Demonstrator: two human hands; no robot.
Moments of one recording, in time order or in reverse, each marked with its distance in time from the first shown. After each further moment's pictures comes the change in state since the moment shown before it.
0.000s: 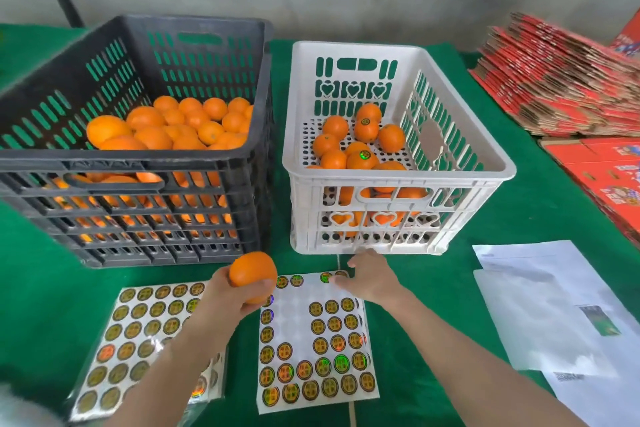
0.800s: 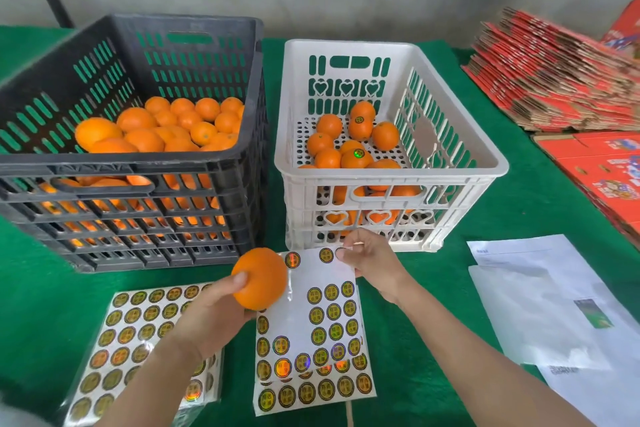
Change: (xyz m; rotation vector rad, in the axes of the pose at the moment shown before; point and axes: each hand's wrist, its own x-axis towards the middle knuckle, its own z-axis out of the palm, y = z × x) left_hand -0.008 0.003 -0.011 -0.203 -0.453 0.036; right_hand -0.019 -0.004 -0.021 1.012 0.104 -0.108
